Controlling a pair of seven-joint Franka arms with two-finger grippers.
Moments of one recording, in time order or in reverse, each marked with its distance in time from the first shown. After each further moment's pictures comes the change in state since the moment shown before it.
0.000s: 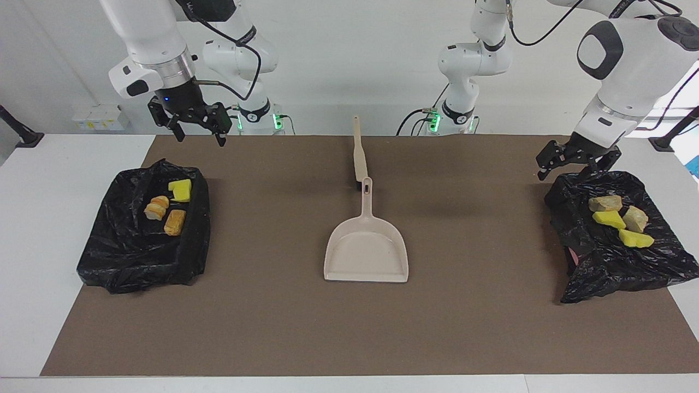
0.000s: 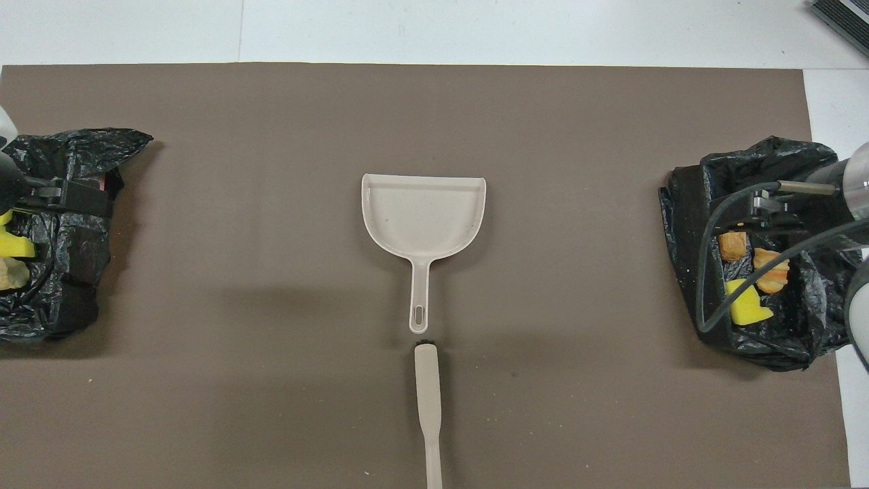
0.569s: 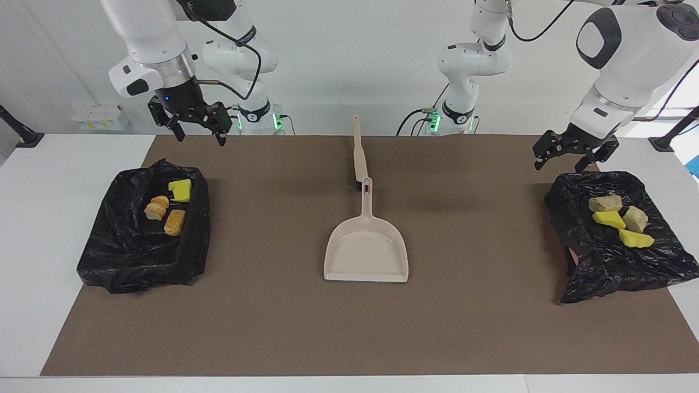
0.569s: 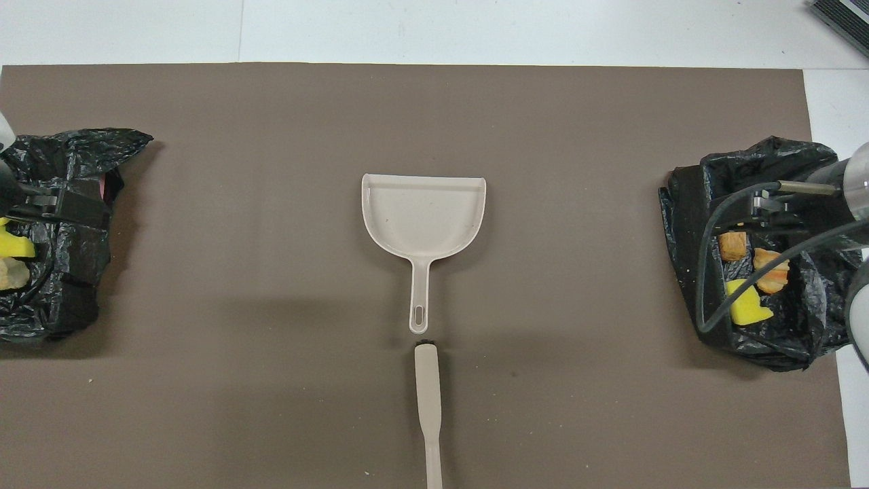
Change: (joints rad) left arm 0.000 -0.012 -0.012 0.026 0.015 -0.069 0.000; right arm 0.000 0.000 0.001 0.002 0.000 0.000 0.000
